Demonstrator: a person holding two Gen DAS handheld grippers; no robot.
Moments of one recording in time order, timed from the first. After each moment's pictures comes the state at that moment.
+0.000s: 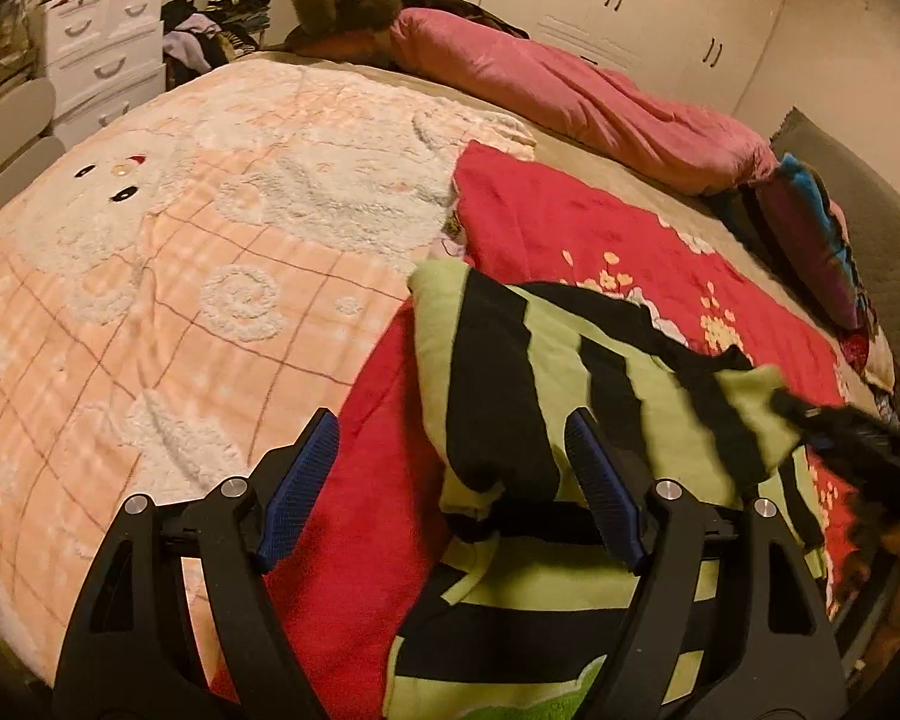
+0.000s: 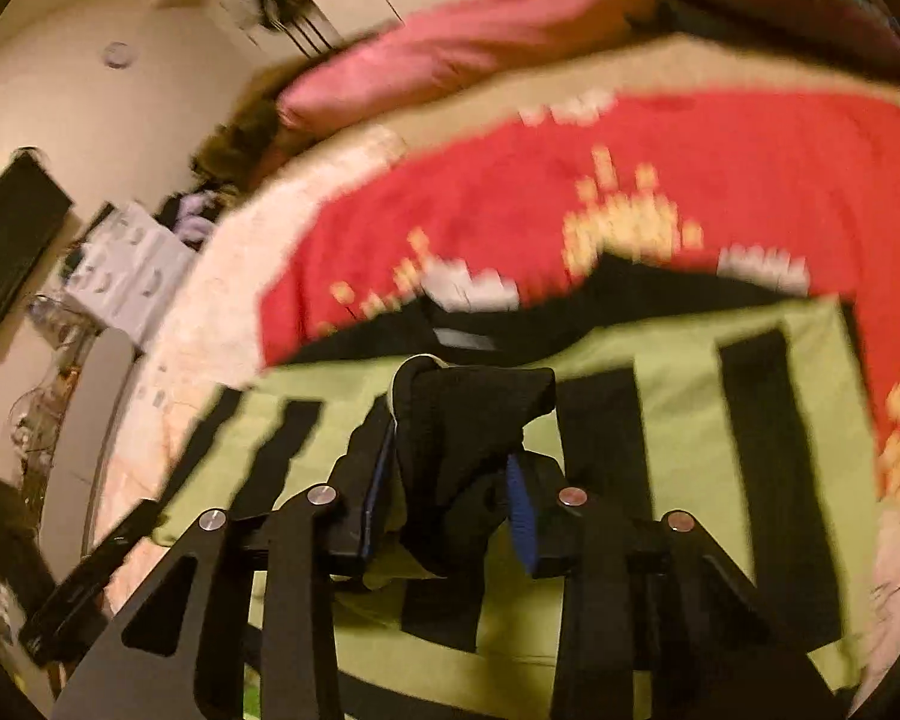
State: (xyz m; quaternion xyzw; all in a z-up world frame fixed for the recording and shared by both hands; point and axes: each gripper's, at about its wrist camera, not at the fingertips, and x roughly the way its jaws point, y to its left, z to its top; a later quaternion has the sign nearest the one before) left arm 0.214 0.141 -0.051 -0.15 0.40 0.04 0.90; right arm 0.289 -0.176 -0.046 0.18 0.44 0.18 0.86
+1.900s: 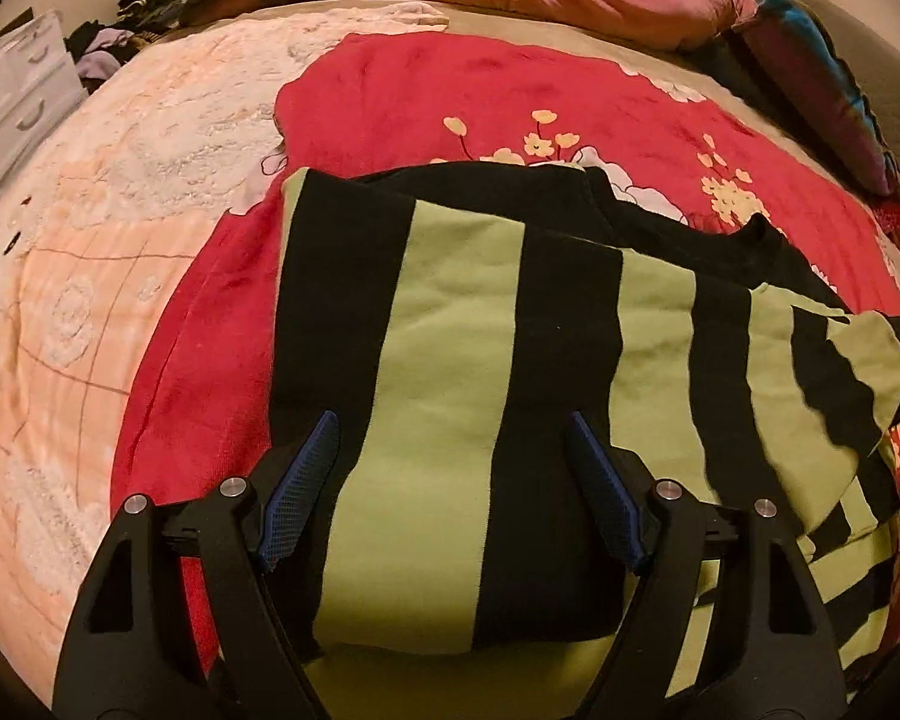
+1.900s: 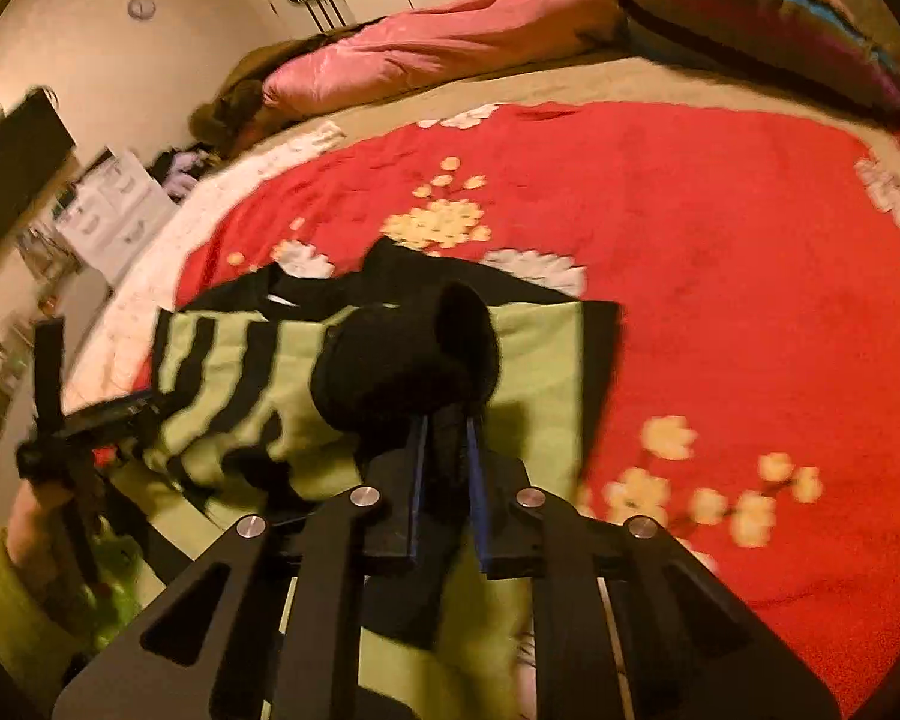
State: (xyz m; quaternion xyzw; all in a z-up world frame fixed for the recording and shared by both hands) left arm 0.295 0.033 -0.116 -0.04 0.50 0.01 0.86; right arm 0.276 -0.307 -0.082 0.08 0.46 0.17 0.87
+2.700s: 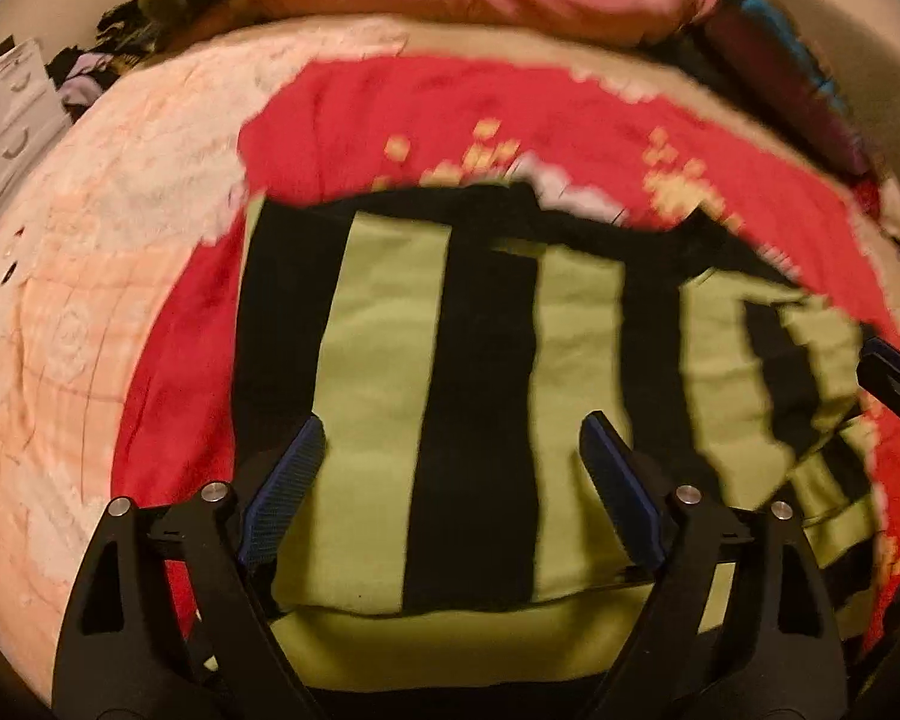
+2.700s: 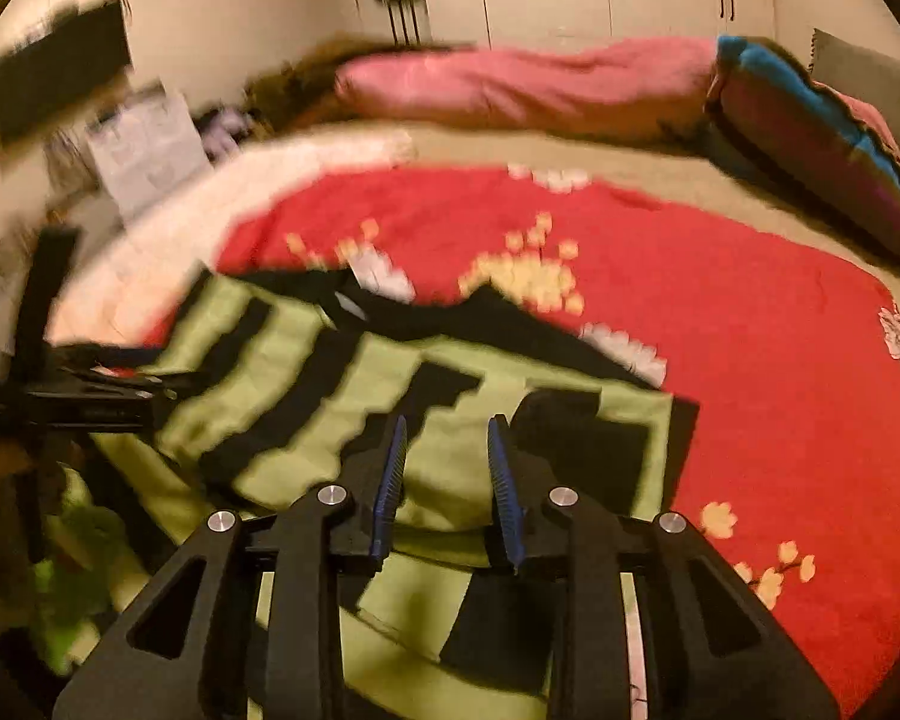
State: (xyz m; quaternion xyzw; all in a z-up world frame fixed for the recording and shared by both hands) left arm 0.286 0.008 -0.105 -0.02 0.51 0.00 0.86; right arm 0.270 -0.229 -0.074 -0.04 0.40 0.19 0.89
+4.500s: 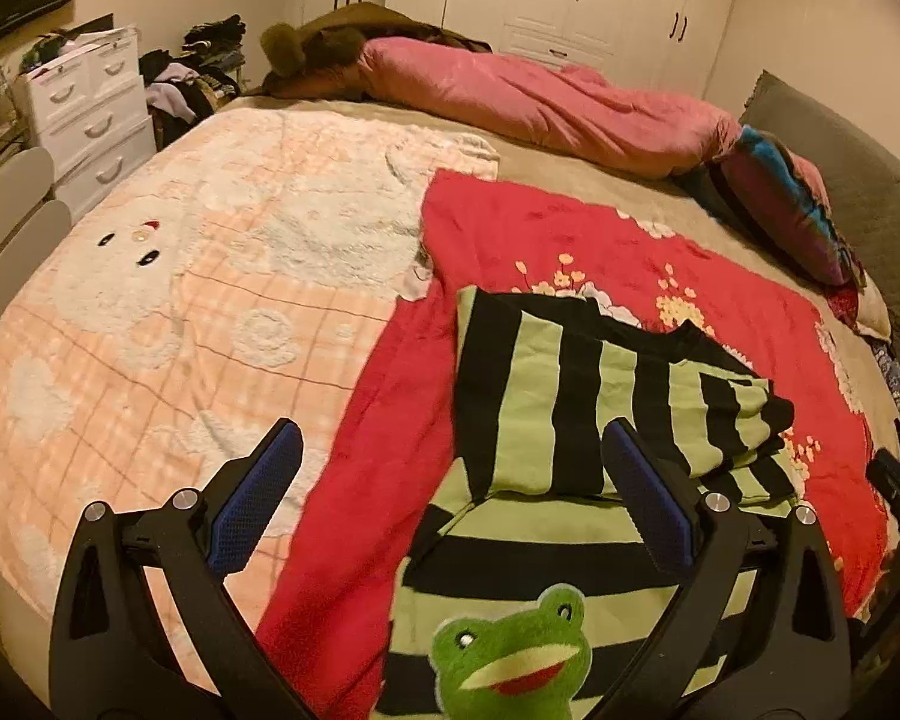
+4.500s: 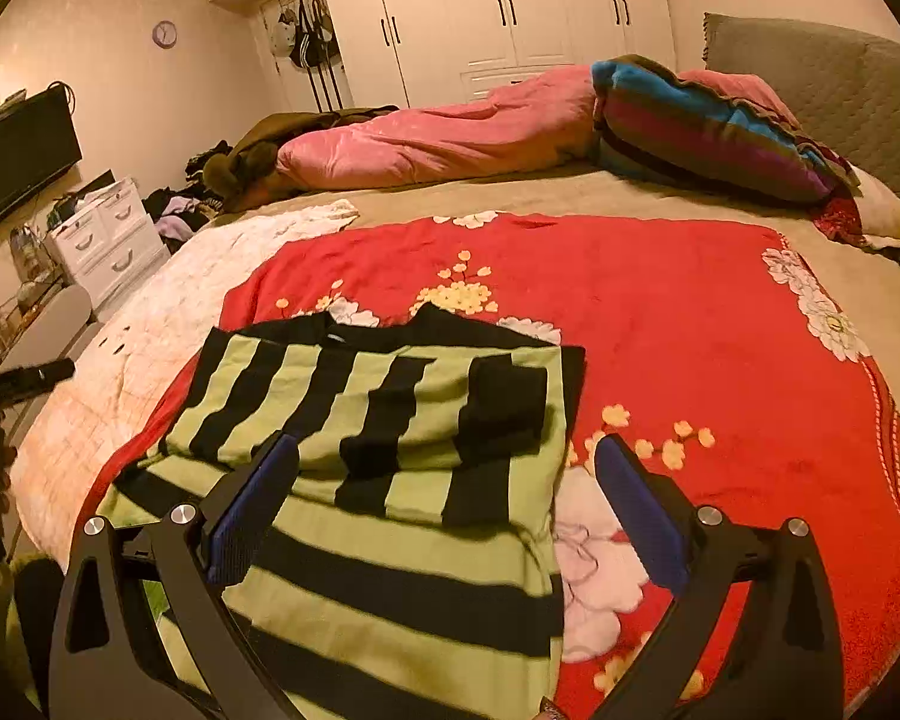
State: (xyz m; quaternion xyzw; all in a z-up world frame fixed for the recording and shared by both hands) left arm 0.172 0.111 0.017 -0.09 0.40 0.03 0.91; right arm 0.156 -0.280 -0.007 0.05 0.35 0.12 0.93
